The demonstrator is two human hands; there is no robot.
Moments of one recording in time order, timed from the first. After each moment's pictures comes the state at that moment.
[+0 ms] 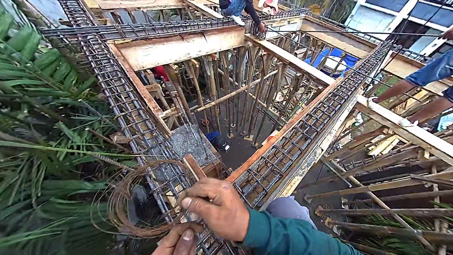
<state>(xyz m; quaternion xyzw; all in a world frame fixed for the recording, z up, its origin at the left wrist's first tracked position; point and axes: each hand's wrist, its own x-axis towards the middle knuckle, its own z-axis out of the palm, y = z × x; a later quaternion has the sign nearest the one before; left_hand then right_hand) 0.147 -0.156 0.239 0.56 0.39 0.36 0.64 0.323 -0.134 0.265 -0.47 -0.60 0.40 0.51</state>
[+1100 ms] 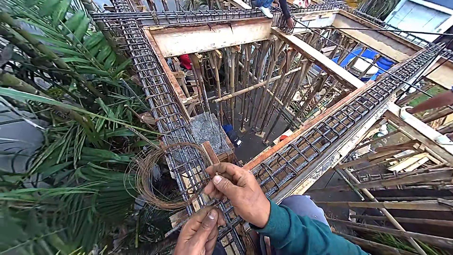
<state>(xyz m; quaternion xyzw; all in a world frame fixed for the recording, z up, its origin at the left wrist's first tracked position) 0.147 -0.166 0.233 0.43 0.40 0.34 0.73 0.316 -0.135 0.267 -0.45 -0.46 0.58 0.51</state>
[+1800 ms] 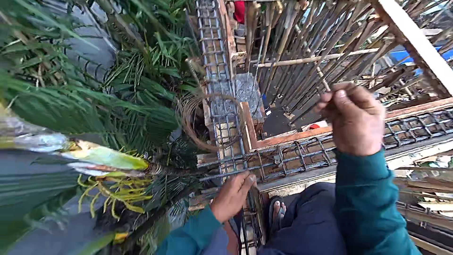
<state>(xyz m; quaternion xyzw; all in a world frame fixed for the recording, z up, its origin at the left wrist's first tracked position) 0.133 -0.190 0.169 0.63 0.53 0.15 0.55 0.409 -0.084 0.267 -0.51 -0.50 0.37 0.59</state>
